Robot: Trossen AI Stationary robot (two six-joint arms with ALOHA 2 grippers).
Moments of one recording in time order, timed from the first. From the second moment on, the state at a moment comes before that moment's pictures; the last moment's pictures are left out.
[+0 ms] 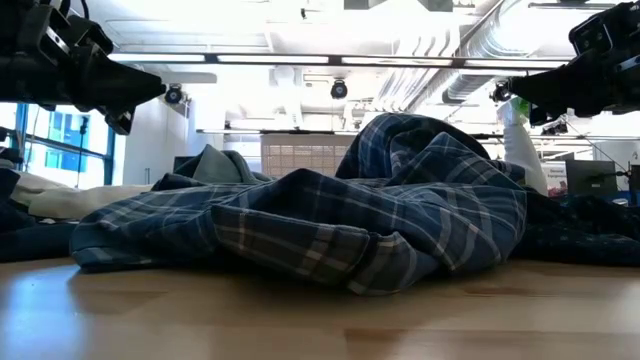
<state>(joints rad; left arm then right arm) 0.12 0.02 0.01 0.02 0.03 -0.23 0.03 0.01 0.01 0.01 0.01 -0.05</state>
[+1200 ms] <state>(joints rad) 0.06 0.02 0.01 0.08 0.08 -0.23 0.03 0.13 0.01 0.61 0.08 0.21</state>
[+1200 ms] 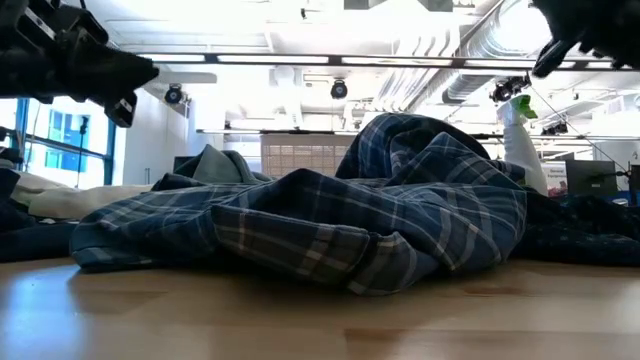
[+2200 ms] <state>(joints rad) 0.02 0.02 0.01 0.02 -0.04 -0.18 0.08 1.21 0.85 -1.00 0.05 0.74</state>
